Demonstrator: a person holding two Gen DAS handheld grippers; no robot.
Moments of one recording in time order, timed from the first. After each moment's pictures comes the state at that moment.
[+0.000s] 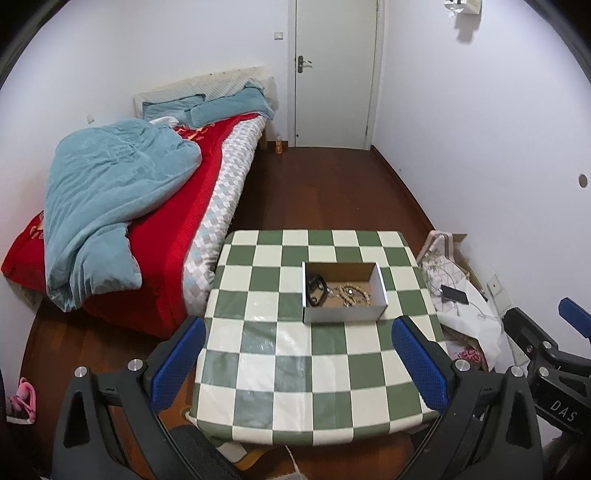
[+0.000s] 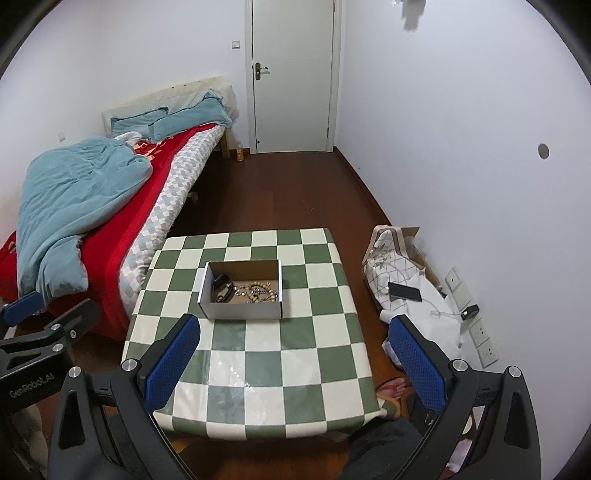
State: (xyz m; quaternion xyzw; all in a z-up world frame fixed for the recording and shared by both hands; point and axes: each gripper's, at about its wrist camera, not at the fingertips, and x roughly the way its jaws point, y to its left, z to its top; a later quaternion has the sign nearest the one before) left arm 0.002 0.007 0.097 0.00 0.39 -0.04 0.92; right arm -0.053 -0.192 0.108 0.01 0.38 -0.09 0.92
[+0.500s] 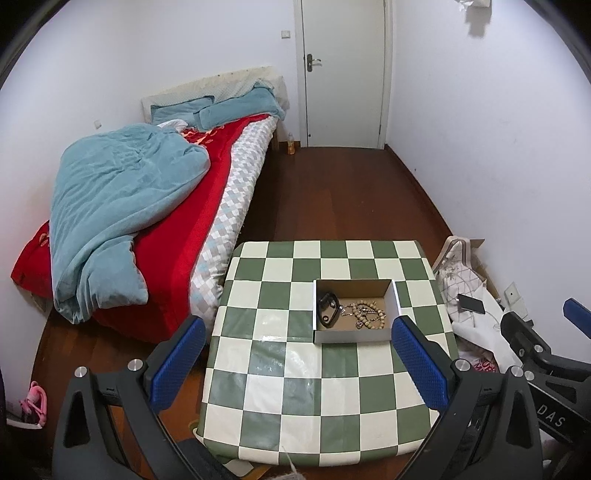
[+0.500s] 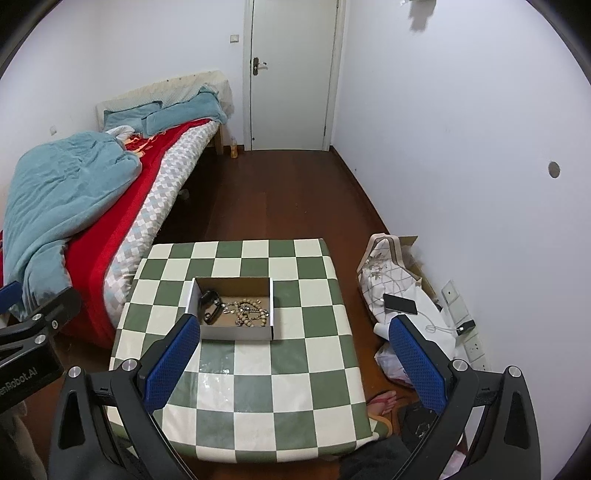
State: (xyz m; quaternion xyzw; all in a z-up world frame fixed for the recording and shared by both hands) left arm 0.046 -0.005 0.097 0.02 0.40 -0.02 0.92; right arm 0.021 -0.199 0.109 0.00 0.39 -0.10 0.91
